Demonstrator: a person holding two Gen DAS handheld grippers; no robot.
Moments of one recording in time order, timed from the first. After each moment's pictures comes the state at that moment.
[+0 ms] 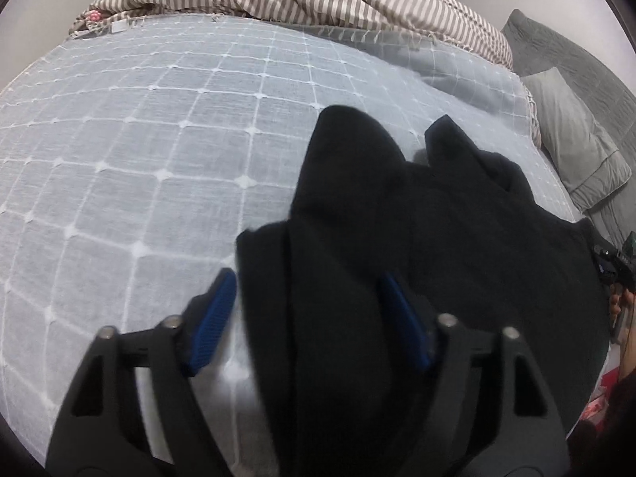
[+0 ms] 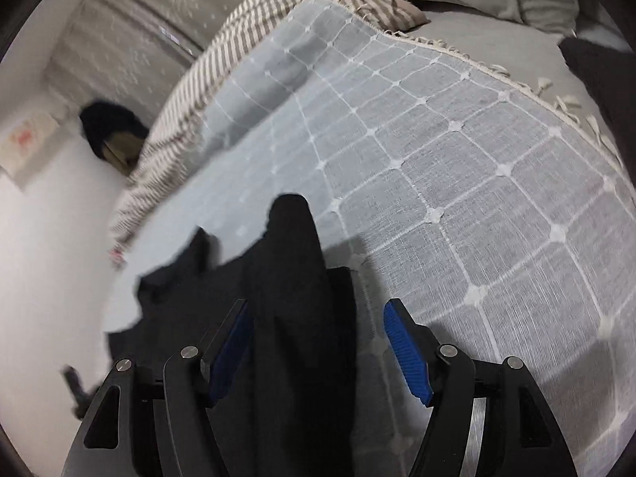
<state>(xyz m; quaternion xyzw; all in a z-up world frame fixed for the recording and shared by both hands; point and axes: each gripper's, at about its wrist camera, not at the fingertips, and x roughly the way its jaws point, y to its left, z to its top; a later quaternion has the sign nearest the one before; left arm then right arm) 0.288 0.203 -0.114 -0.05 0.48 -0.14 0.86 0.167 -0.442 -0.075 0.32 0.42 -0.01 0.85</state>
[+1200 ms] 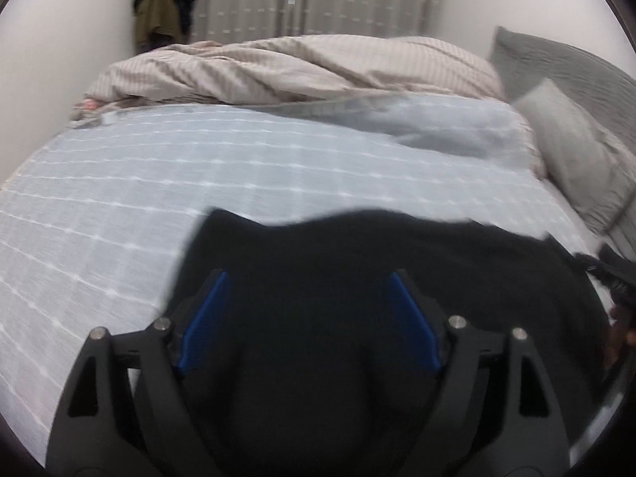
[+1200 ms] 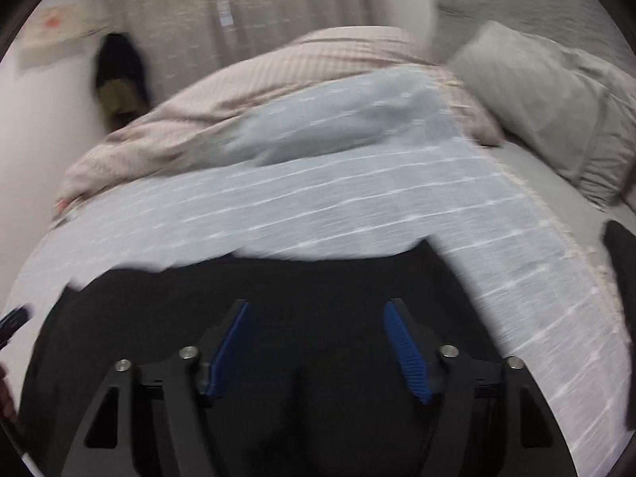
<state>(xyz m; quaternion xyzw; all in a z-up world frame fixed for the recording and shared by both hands) 0.284 0.081 -0.054 0.00 0.37 -0.13 0.92 0.233 -0.266 -0.023 0.10 0.37 -0.05 0.92</state>
